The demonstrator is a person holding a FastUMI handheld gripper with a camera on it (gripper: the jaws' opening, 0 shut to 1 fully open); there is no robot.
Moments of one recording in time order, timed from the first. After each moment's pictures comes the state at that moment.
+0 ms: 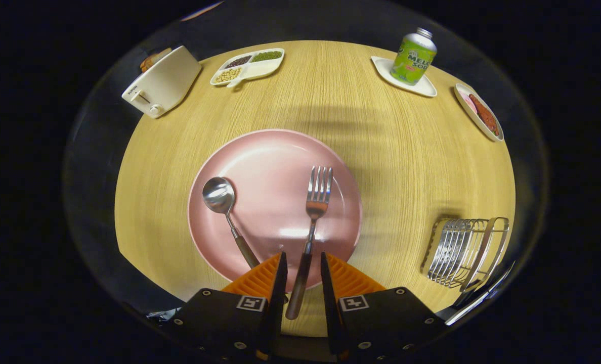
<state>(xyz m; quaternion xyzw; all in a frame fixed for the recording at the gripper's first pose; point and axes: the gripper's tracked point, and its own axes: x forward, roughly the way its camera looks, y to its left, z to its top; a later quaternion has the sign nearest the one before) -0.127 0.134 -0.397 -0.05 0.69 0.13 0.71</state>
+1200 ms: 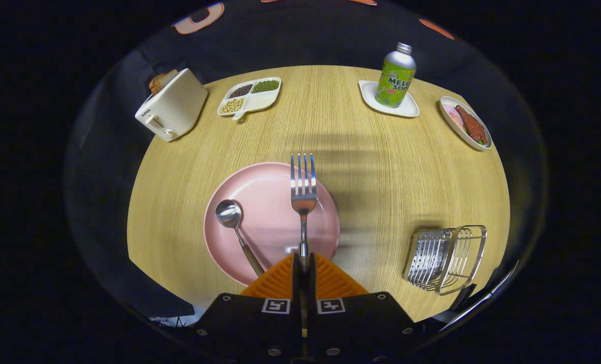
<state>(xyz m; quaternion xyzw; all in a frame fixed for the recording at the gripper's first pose) -0.095 0.111 -0.341 -0.03 0.62 0.14 0.77</state>
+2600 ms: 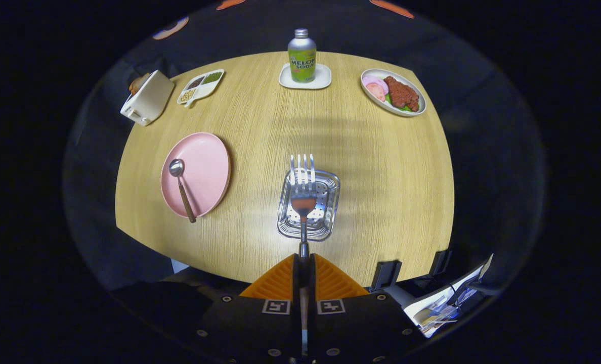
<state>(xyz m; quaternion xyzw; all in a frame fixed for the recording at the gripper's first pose) -0.134 -0.086 -0.280 -0.09 0.72 0.10 0.69</state>
